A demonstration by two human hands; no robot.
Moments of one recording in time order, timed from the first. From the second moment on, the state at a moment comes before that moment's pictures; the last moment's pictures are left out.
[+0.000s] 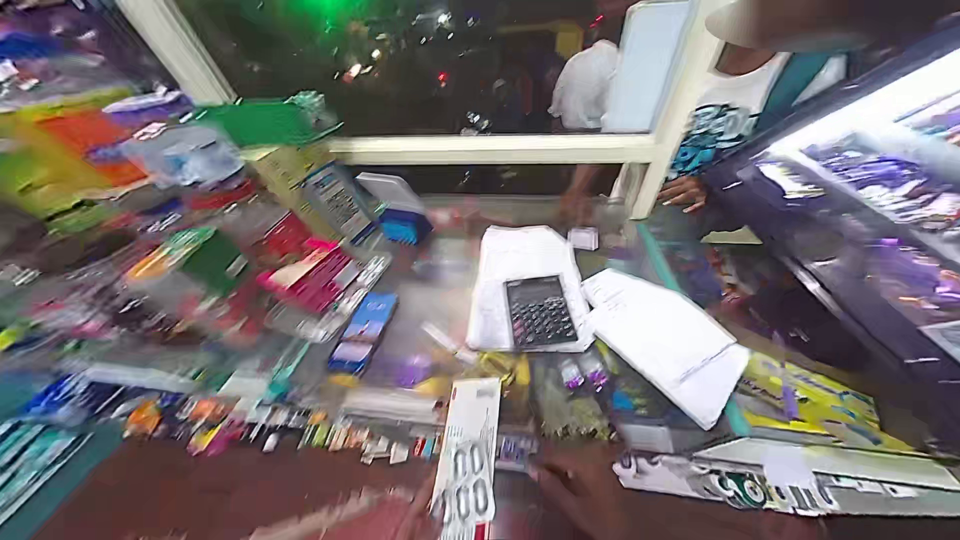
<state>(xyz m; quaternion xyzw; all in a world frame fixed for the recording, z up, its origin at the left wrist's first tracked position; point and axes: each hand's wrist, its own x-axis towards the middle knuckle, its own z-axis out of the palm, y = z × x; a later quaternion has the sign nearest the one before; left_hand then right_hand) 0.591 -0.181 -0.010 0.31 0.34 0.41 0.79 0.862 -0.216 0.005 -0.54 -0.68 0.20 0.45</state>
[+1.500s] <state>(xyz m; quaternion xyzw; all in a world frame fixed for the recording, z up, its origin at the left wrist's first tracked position) -0.746 -0.130 -0.049 -0.17 0.52 0.83 0.12 -0.722 0.144 -0.018 -0.20 -0.49 0.85 0.03</state>
